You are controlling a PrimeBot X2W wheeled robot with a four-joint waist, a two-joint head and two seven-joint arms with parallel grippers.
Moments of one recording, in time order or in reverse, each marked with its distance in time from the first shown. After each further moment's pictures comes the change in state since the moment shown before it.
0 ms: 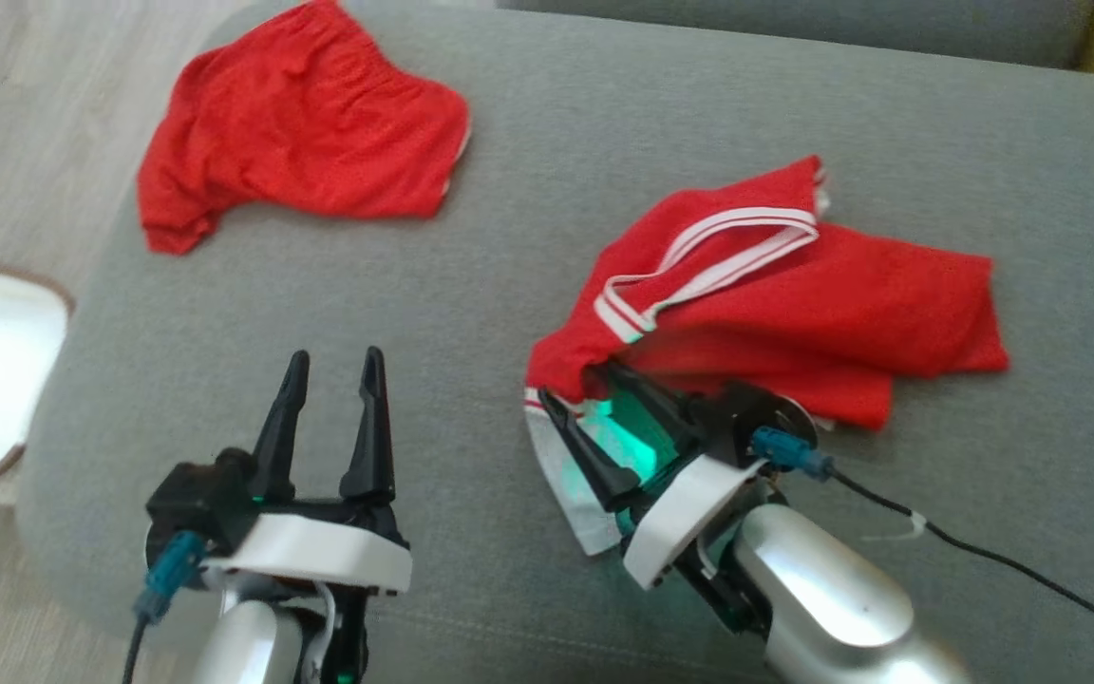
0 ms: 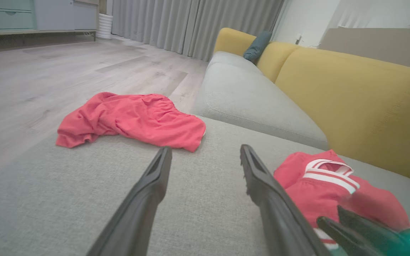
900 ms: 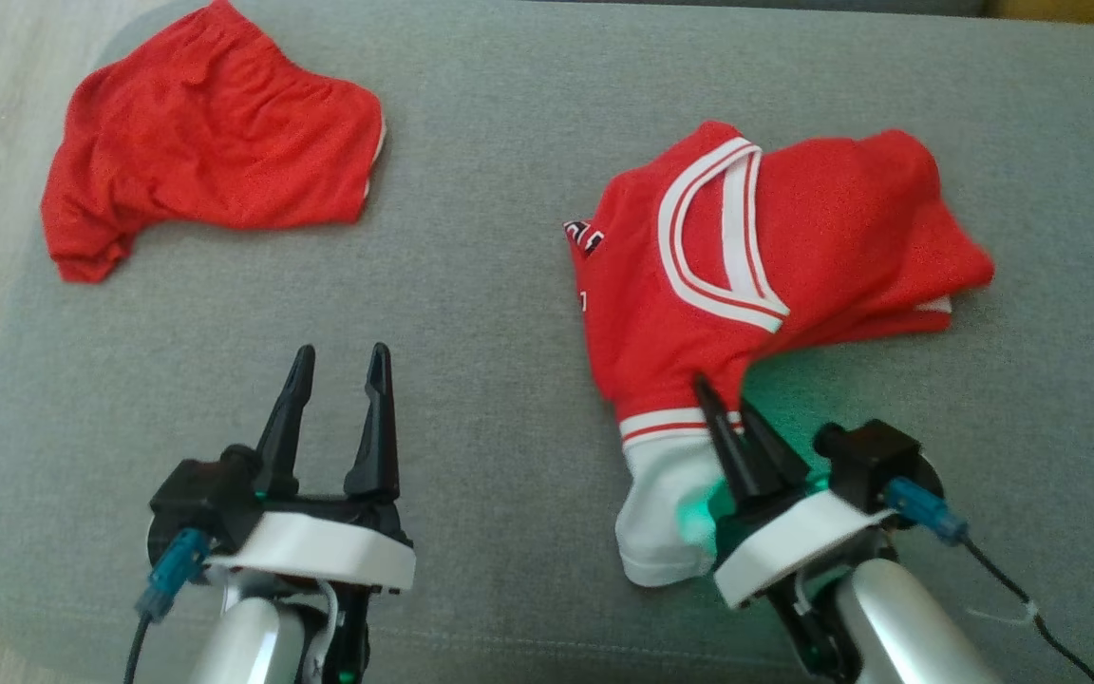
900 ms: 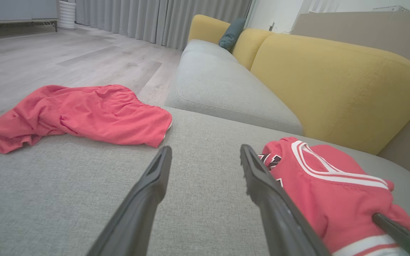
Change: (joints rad) left arm -0.003 0.000 -0.008 -0.007 0.019 -0.008 0.000; right arm 0.281 0.005 -0.389 -0.249 -0.183 0.000 0.057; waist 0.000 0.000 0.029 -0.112
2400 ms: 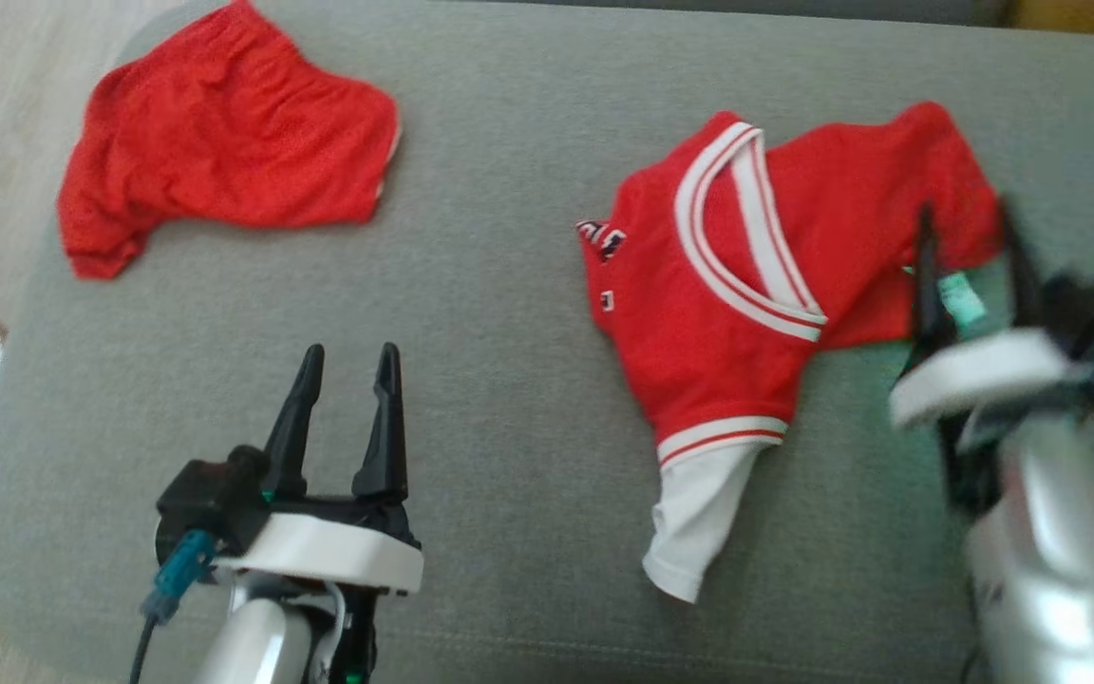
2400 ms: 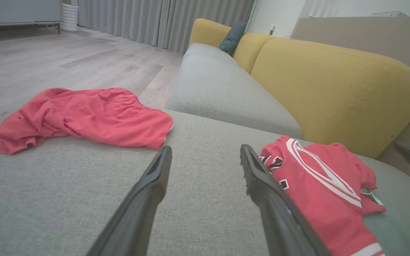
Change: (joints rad) left arm 0.002 0.000 -0.021 -0.015 -0.009 0.009 0.000; right arm -0.291 -0.027 -0.436 0.256 -0.176 0.000 -0.101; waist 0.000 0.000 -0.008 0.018
